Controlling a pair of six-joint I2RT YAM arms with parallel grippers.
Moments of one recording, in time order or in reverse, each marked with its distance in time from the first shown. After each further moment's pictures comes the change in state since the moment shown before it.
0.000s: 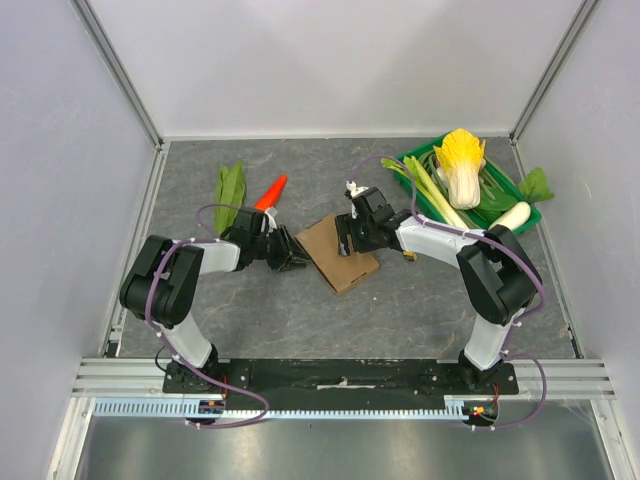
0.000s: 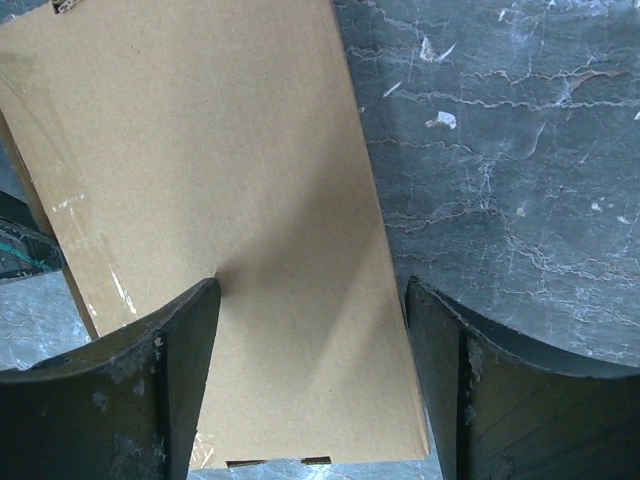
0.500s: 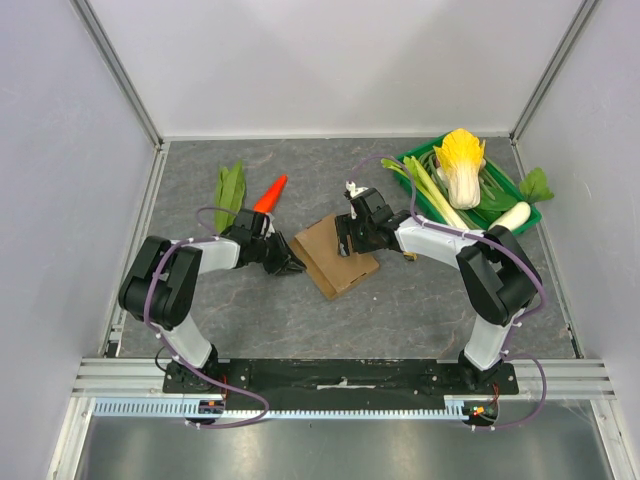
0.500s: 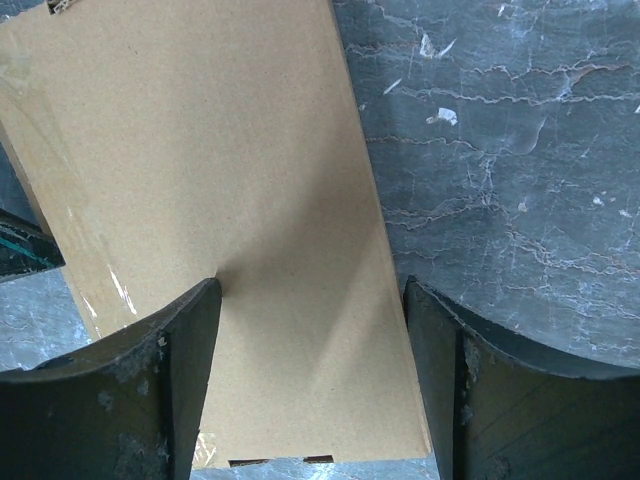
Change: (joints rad) left arm 0.001 -0.012 0.030 -0.183 -0.075 0.001; right arm 0.006 -0.002 -0.001 -0.001 0.020 0.016
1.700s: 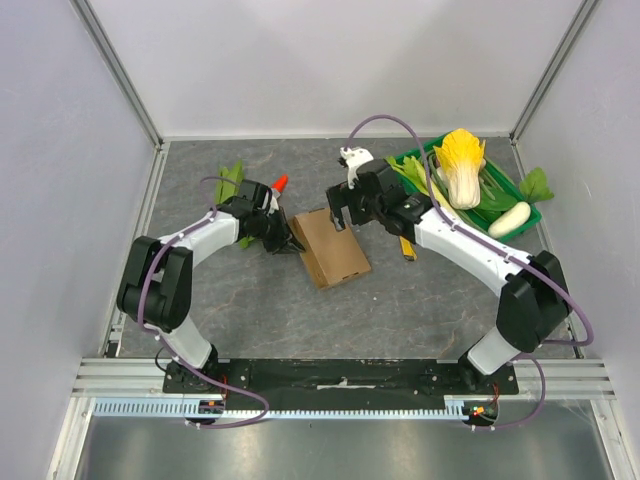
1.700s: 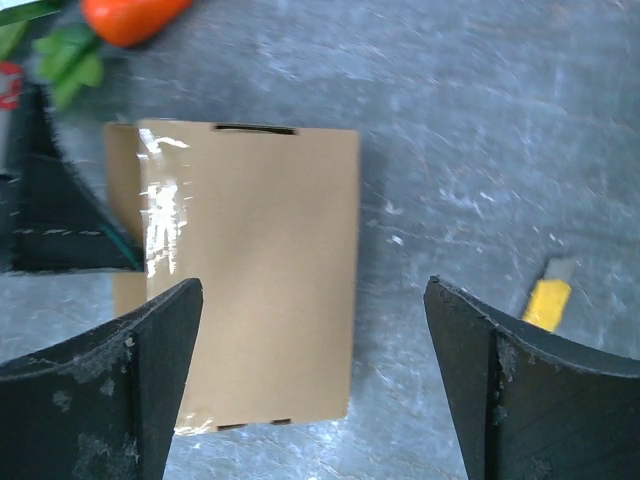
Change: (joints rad) left arm 0.000 -0.013 0.265 -0.333 0.009 0.121; right arm 0.022 -0.199 0.160 -0.088 0.081 -0.176
